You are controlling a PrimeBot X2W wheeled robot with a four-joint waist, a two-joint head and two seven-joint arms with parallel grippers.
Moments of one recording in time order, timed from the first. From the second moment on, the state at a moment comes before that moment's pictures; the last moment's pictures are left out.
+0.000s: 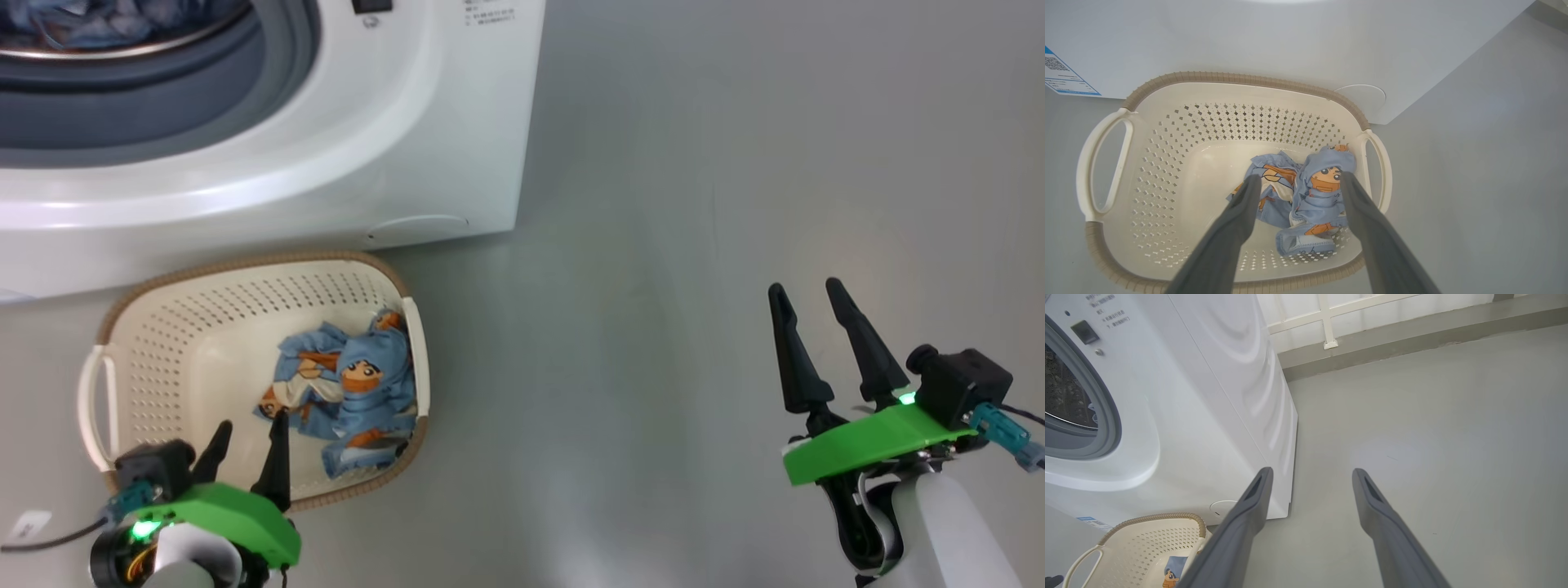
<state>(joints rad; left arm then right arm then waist) -0.35 0.15 -0.21 0.70 -0.52 -0.13 -0.26 -0.27 -0.09 0.03 0.24 0.35 0.13 -0.25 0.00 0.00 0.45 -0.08</state>
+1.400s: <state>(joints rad) -0.75 0.35 -0.89 0.95 -0.98 -0.13 -0.26 -0.43 -0.06 0.08 0.19 0.36 0.13 -0.25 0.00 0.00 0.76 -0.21</state>
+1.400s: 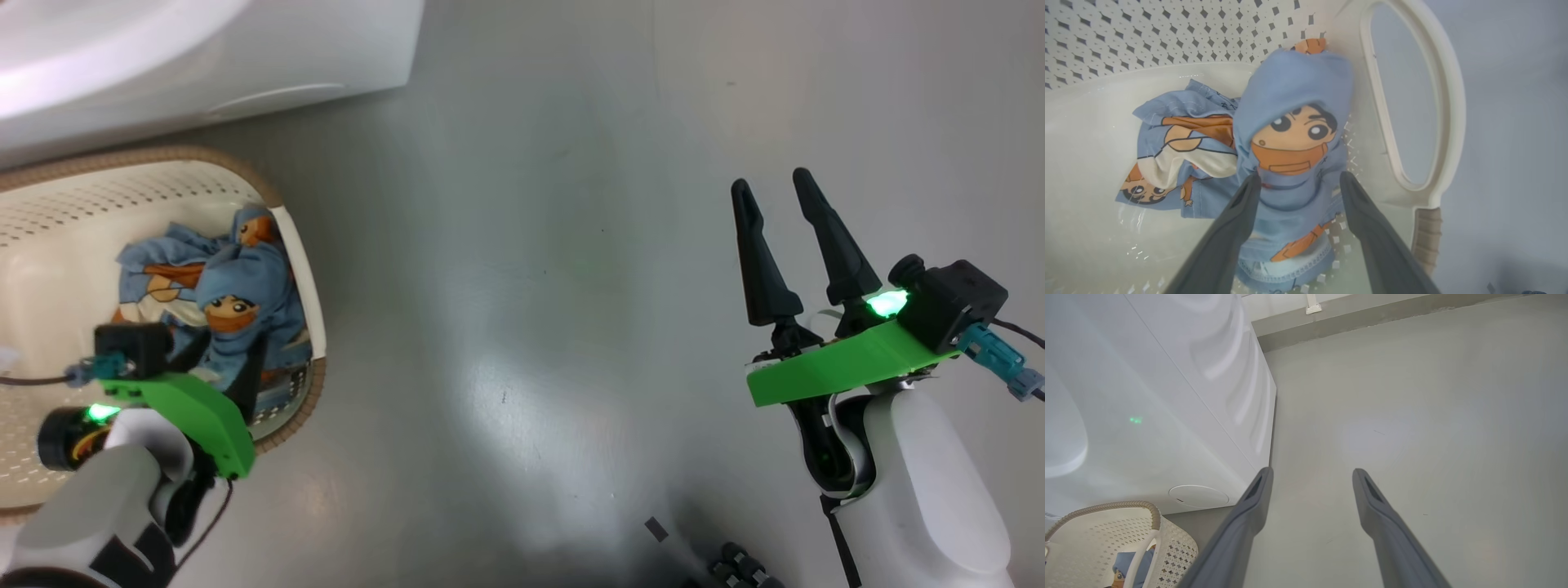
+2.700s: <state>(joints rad) -0.74 0.36 -0.83 0.95 -1.15 -0.13 -0.26 -0.45 -0.06 0.09 0.21 0.35 0.13 -0.25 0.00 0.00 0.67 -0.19</state>
